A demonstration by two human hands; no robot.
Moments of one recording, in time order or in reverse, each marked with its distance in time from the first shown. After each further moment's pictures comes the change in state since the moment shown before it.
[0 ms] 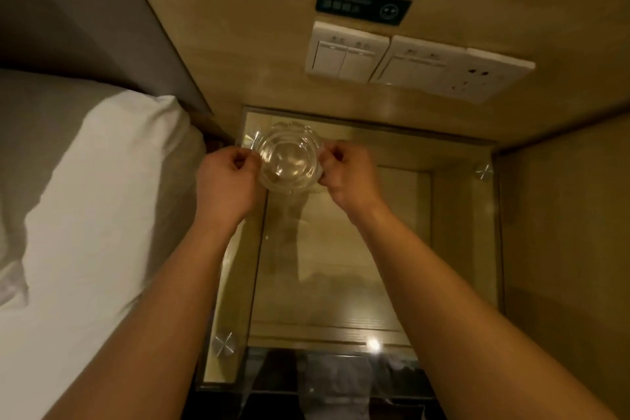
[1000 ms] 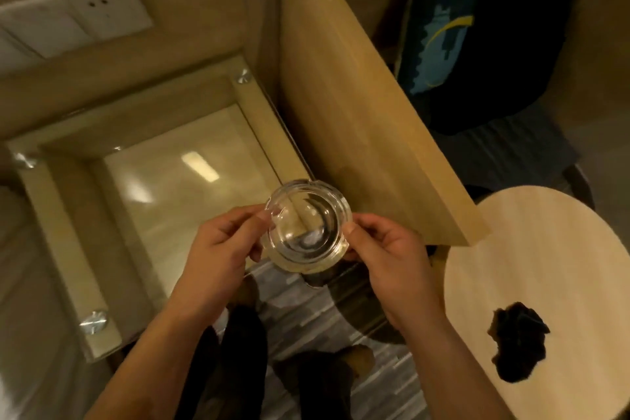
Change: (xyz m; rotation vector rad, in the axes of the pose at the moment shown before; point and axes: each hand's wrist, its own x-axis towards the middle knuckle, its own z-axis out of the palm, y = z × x) left_hand -0.350 0.074 0.104 -0.185 -0.854 0.077; right_hand -0.396 0.154 -0.260 0.602 0.431 0.290
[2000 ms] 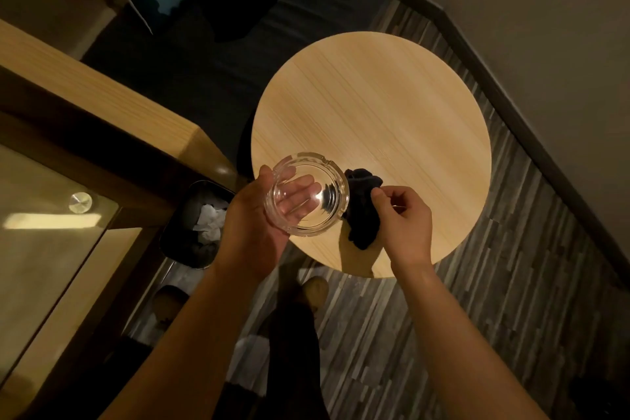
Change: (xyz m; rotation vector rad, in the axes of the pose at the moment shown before) left_hand -0.050 -0.130 0.355 -0.238 -0.438 -0.526; right_hand -0.095 0.220 -0.302 0.112 0.854 0.270
